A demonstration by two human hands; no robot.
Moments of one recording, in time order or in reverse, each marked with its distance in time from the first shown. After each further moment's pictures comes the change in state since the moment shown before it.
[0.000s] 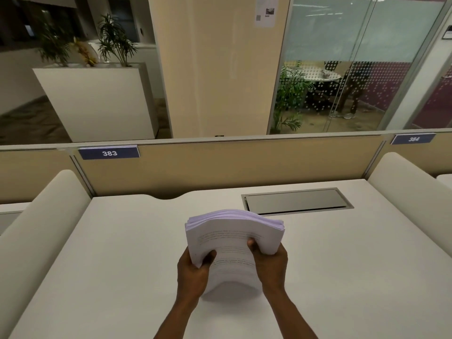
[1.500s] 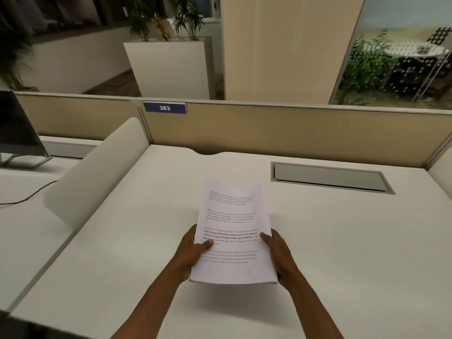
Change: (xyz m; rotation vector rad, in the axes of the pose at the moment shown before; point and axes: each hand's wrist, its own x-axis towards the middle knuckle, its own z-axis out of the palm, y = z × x) left_hand -0.151 0.014 -0.030 -0.139 -0.098 -0.368; right_hand -0.059 0.022 -0.108 0.070 -0.699 0.554
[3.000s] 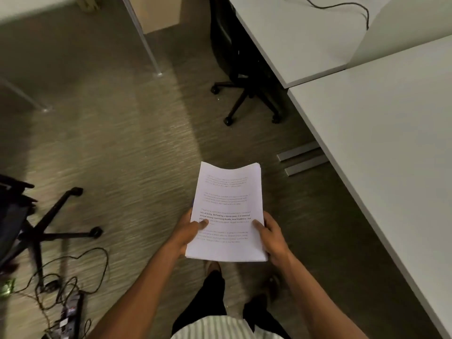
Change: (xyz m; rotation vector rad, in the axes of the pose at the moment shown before) left_hand -0.508 -0.323 -0.202 -0.485 0.969 -0.425; right_hand -0.294 0.327 0.260 -0.712 -0.884 0.421
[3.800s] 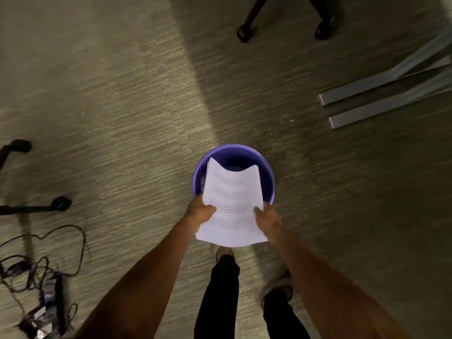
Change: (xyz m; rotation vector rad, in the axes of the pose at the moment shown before) left_hand 0.360 -0.183 -0.057 0.347 0.067 -0.307; right_hand 0.337 0.202 0.106 -0.558 0.114 0.466
